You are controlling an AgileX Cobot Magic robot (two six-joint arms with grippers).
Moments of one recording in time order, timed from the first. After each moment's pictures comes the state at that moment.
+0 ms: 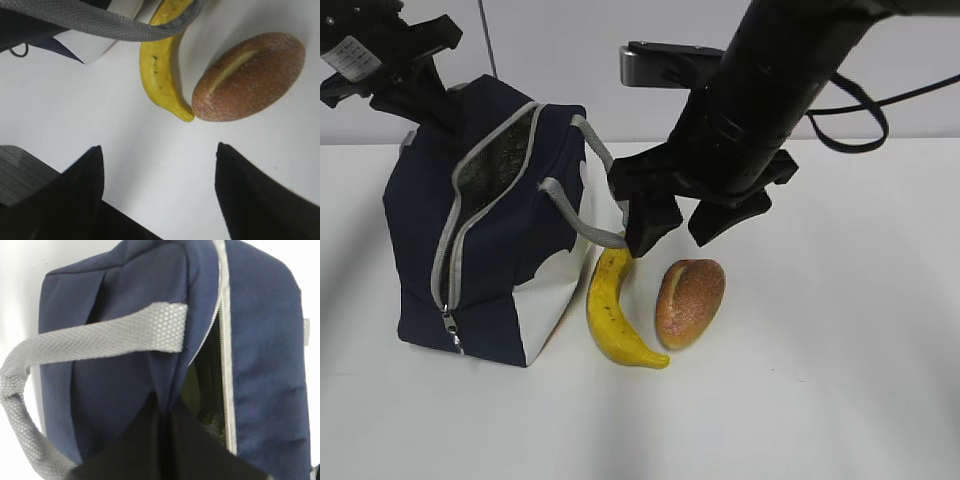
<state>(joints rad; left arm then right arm) -0.07 1.92 -1.78 -0.47 1.23 0.19 0.54 1.76 -1.47 0.20 1.05 -0.01</state>
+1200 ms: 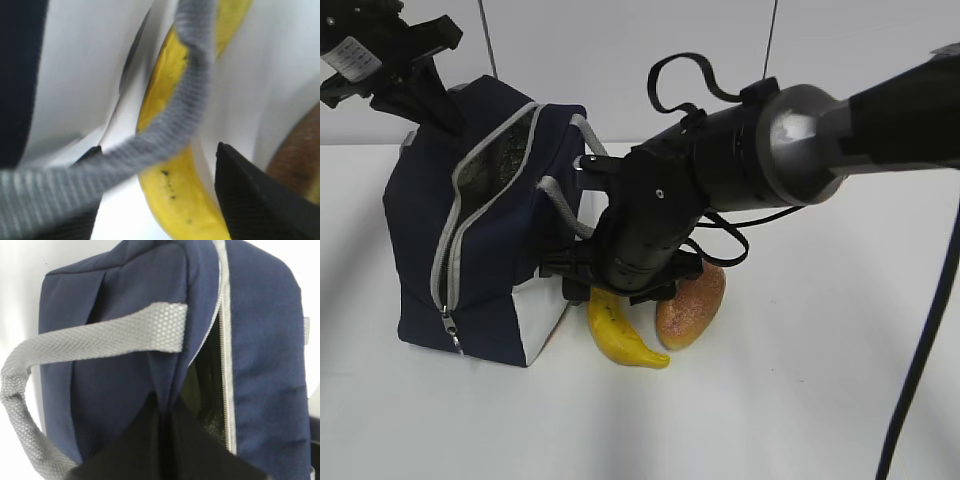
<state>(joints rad) -0.07 1.92 -1.78 -0.47 1.23 0.19 0.68 2.05 -1.41 -0.07 0.54 0.56</state>
